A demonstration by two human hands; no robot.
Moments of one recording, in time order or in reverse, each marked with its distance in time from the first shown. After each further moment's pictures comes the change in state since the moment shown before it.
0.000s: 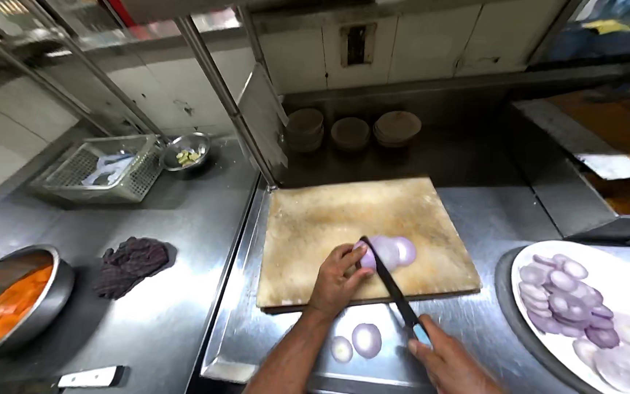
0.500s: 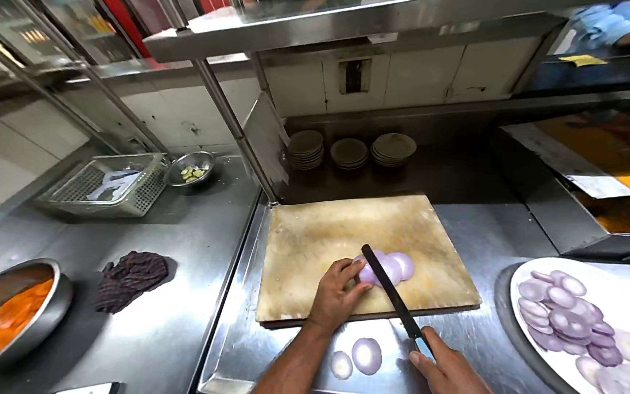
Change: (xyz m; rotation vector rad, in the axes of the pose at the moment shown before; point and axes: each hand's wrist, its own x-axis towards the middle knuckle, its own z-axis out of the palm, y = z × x) left_hand 0.002 -0.003 0.001 -0.012 0.026 0.041; right_hand 0.000 0.001 0.000 -0.065 0.092 -0.074
